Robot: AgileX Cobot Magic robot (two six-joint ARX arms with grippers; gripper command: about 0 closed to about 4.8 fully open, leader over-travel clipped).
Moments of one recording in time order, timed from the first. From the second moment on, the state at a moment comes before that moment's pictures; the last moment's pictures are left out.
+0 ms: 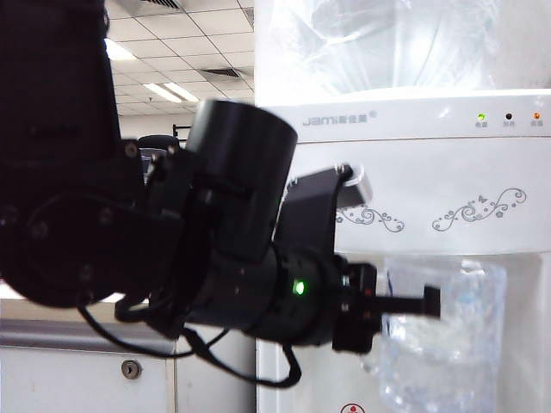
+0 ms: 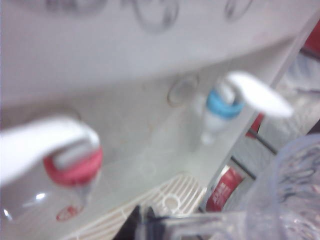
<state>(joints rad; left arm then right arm) -0.99 2.13 0.71 1.13 -0.18 -0.15 0.78 0.41 0.60 -0.33 0.40 0.04</state>
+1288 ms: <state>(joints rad) -0.97 2.25 0.81 1.17 -0.18 -0.10 0.78 0.37 0.60 -0.36 0.40 0.04</state>
